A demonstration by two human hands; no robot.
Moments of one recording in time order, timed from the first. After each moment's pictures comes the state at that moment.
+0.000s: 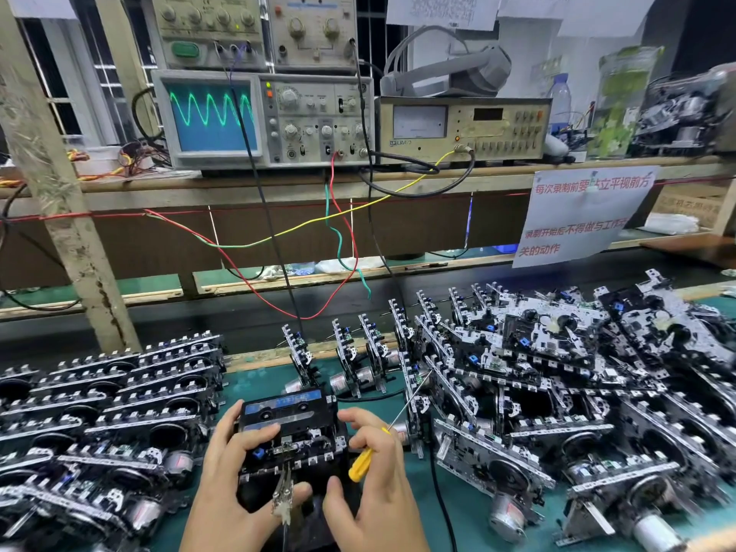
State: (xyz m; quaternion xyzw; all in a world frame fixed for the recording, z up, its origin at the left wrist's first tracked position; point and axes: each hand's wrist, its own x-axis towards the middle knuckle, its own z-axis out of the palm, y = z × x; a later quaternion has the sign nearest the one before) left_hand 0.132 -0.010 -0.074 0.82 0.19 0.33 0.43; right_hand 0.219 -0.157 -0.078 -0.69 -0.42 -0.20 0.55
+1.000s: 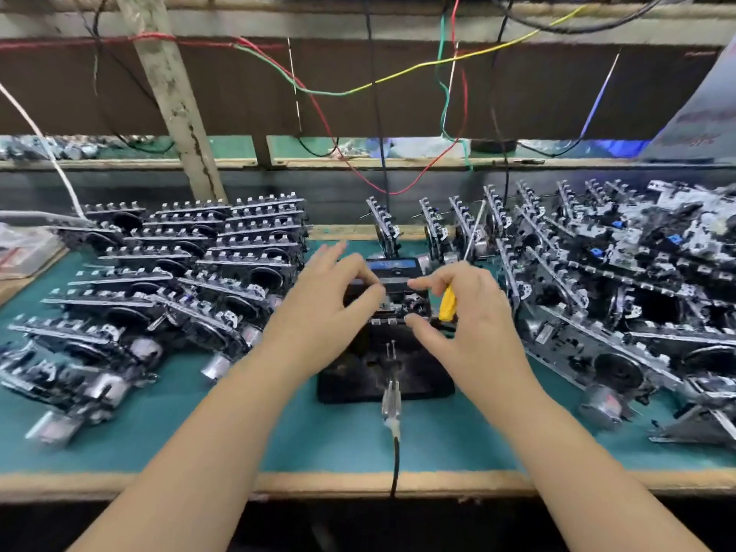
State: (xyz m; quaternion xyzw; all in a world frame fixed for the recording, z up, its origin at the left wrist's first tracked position) left_hand 0.132 0.010 -0.021 0.92 0.17 0.23 0.29; right_hand 0.240 -0.151 -0.042 -0.75 -0.47 -0.14 0.44
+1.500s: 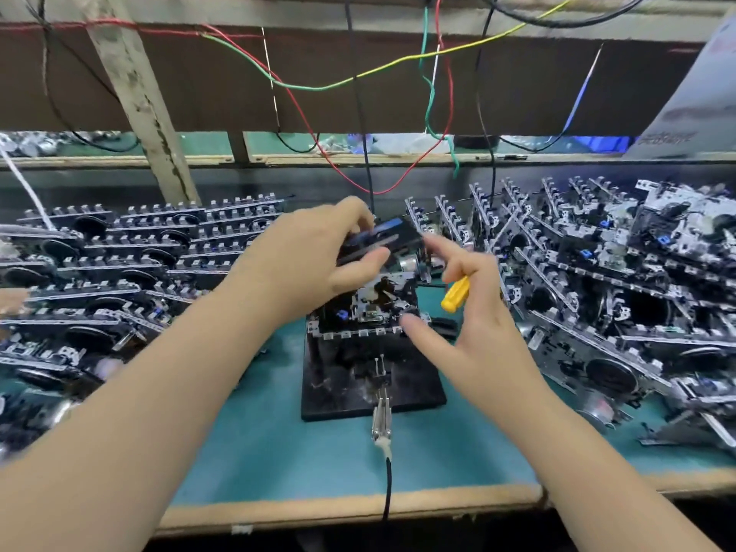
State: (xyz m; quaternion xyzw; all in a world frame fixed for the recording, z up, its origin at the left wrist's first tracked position) left_hand 0.155 0.035 0.034 0.96 0.07 0.24 0.11; right_hand 0.241 -0.160 -0.023 -0.71 -0.50 -0.05 0.50
